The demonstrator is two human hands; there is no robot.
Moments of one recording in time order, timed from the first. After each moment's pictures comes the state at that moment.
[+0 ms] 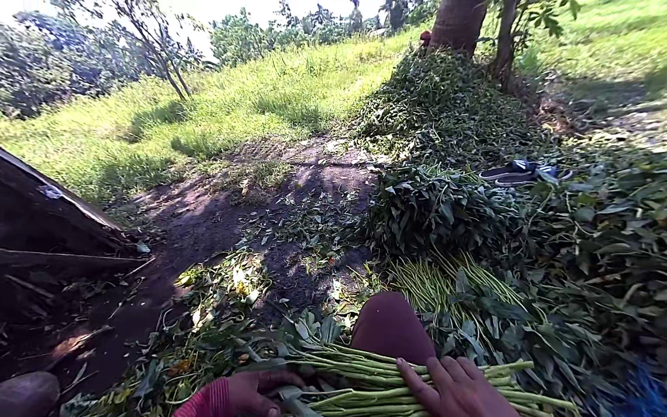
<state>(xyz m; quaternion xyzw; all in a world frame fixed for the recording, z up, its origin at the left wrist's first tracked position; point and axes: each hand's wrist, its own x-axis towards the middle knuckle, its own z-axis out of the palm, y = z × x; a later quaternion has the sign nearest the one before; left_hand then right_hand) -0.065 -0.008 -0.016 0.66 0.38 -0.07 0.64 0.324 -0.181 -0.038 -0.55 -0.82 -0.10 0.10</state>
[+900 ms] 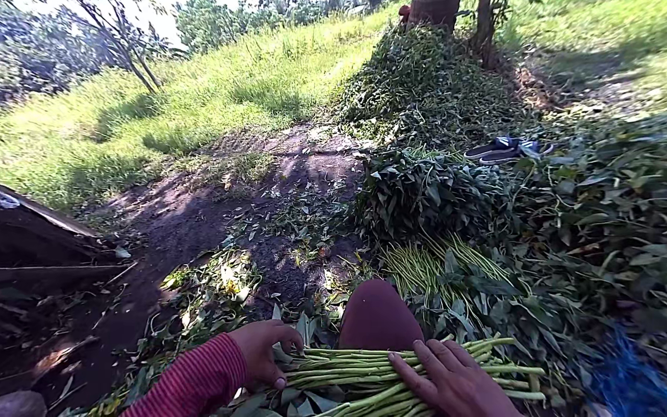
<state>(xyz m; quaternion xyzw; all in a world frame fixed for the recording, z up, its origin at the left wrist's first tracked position) 0.024 0.013 0.080 0.81 0.39 -0.28 0.34 0.334 -0.182 -0.075 -0.52 -0.82 -0.19 0.16</state>
